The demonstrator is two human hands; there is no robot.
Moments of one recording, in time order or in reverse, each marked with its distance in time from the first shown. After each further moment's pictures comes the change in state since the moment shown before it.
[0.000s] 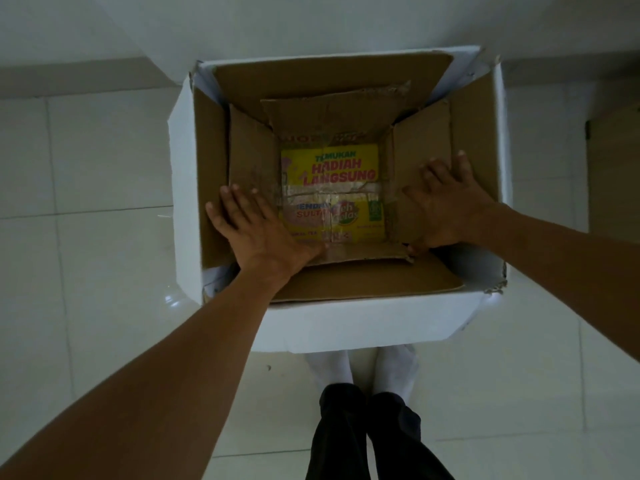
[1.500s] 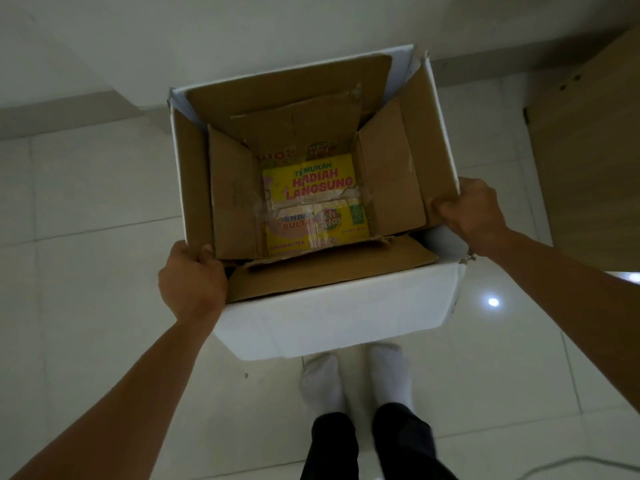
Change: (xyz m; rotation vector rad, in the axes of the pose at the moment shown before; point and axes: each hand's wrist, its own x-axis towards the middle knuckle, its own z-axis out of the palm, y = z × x) left_hand -0.066 -0.018 0.047 -0.821 0.535 -0.249; right_hand -0.085 0.035 0.084 1.368 0.546 0.575
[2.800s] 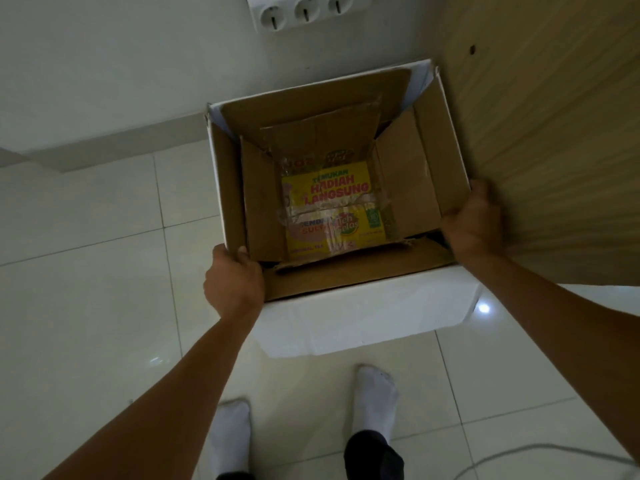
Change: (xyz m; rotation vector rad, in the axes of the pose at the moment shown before) left_hand -0.202 0.235 0.148 0.010 -0.064 -0.010; right_hand 0.060 0.189 -0.213 -0.115 0.302 0.125
